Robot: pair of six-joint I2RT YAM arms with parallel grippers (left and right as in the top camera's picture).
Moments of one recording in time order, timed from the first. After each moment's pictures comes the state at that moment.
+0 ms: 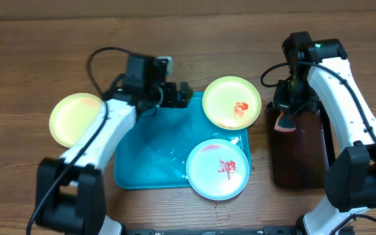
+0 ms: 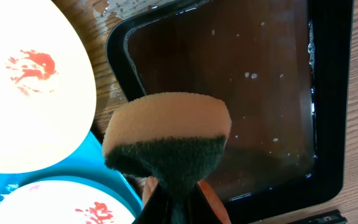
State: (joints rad) left arm -0.26 1.70 1.17 -0.41 0.40 -0.23; right arm 0.12 1.84 1.64 -1.44 0.05 0.47
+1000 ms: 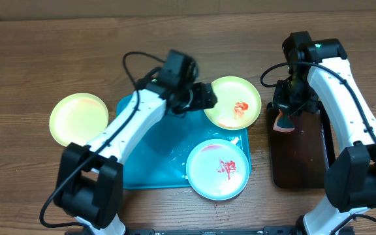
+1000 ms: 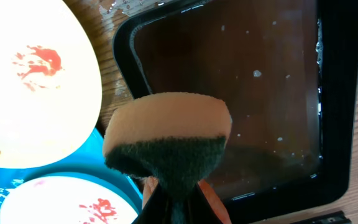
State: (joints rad) left arm -0.45 1.82 1.37 -0.63 0.35 -0.57; right arm 0.12 1.84 1.64 -1.44 0.03 0.46
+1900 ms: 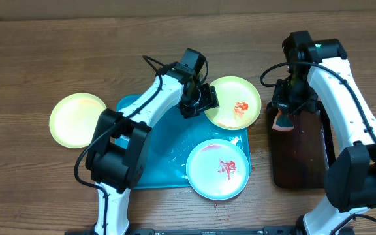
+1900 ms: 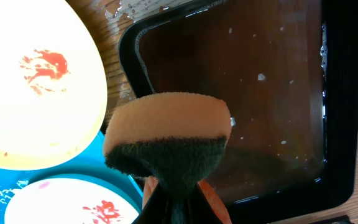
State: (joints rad) left arm -0.46 2.13 1.57 -0.73 0.38 -0.73; right arm 0.12 1.84 1.64 -1.42 0.03 0.46
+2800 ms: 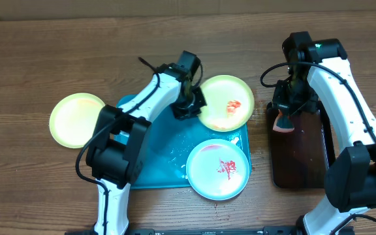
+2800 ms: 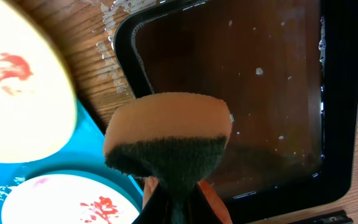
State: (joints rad) left arm -0.42 2.16 1.58 -0.85 0.30 -0.77; right arm 0.12 1.84 1.64 -1.44 0.03 0.46
